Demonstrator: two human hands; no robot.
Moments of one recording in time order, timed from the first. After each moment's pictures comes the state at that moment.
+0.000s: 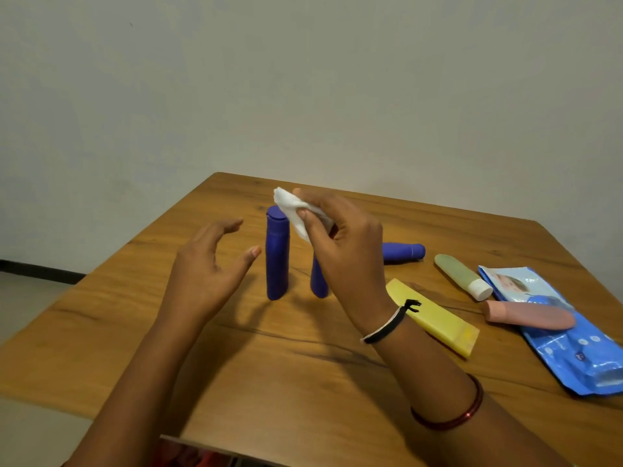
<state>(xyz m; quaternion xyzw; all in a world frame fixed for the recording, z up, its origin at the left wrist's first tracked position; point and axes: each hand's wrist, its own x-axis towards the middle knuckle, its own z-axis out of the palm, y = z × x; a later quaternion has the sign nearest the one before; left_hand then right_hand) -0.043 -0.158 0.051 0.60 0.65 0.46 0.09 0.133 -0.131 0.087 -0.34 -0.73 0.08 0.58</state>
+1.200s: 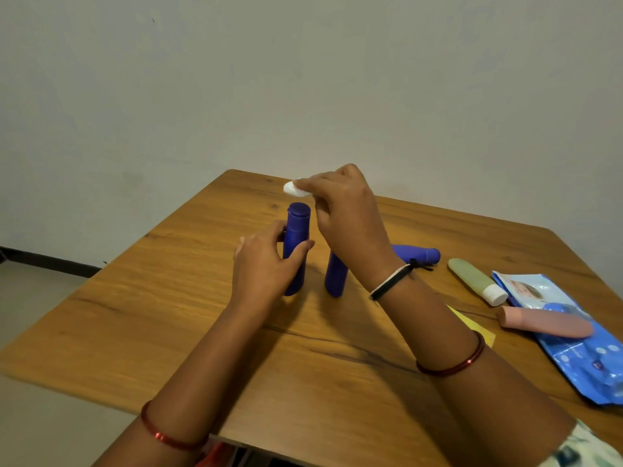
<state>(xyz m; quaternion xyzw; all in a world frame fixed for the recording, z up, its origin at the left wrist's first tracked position) -0.008 -0.130 0.037 0.58 0.66 0.46 0.12 0.106 -0.102 0.108 -0.39 -0.81 -0.05 0.44</state>
